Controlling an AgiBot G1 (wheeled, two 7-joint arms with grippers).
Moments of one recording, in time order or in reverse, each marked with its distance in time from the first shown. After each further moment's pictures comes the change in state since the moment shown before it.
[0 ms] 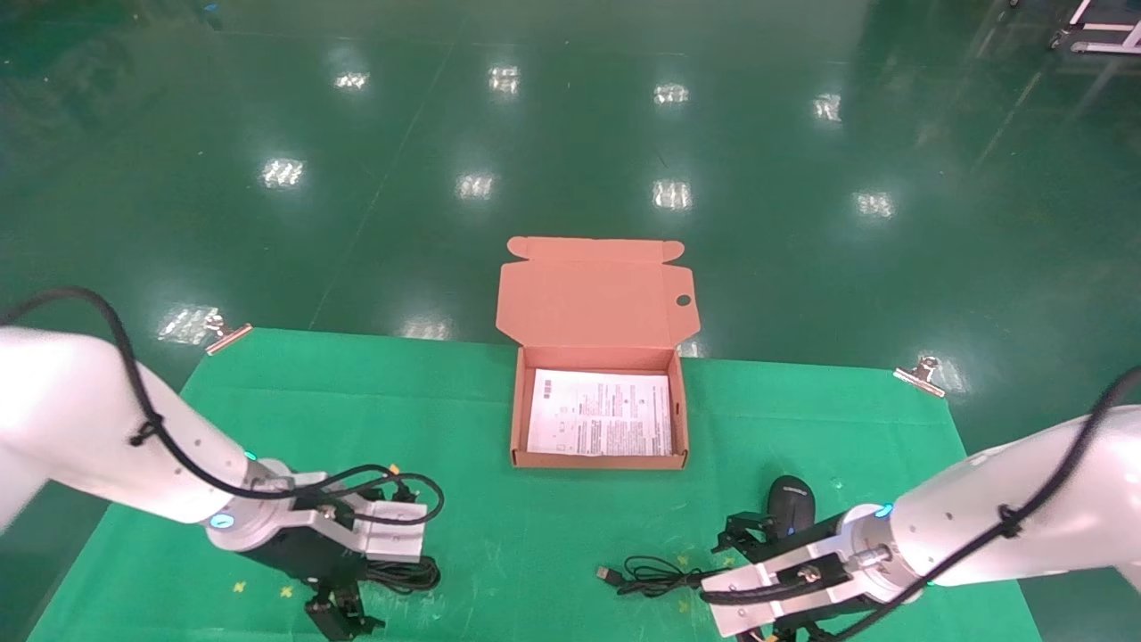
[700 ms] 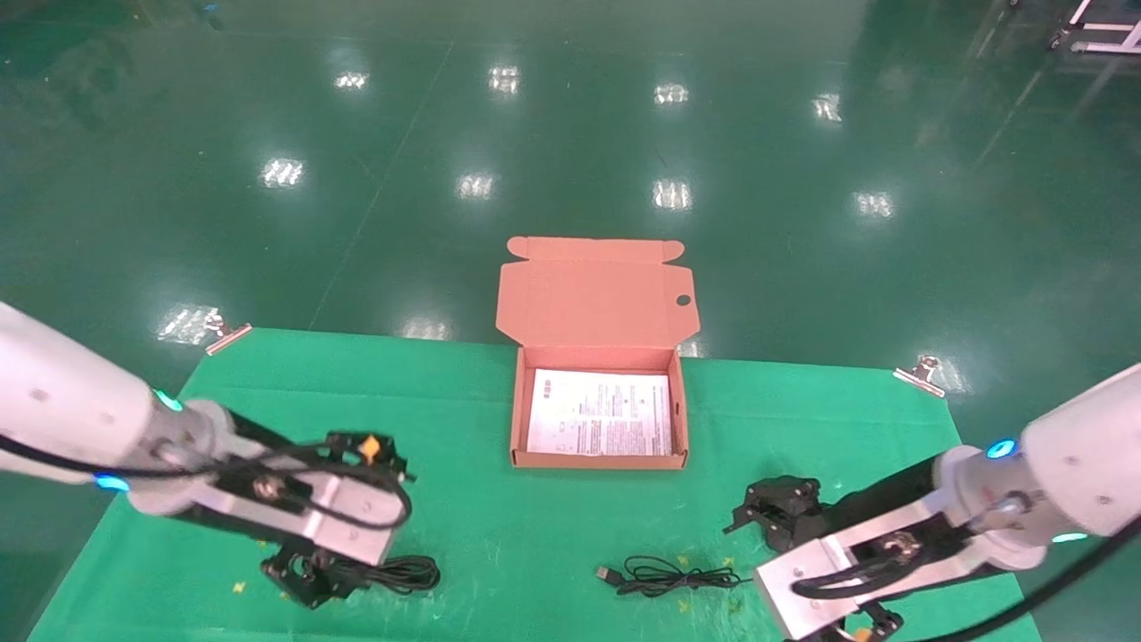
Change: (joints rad) left arm -0.062 -0.192 -0.072 -0.457 -0.159 0.171 0.031; right arm 0.141 0.160 0.087 0.234 0.227 -0.253 -0.022
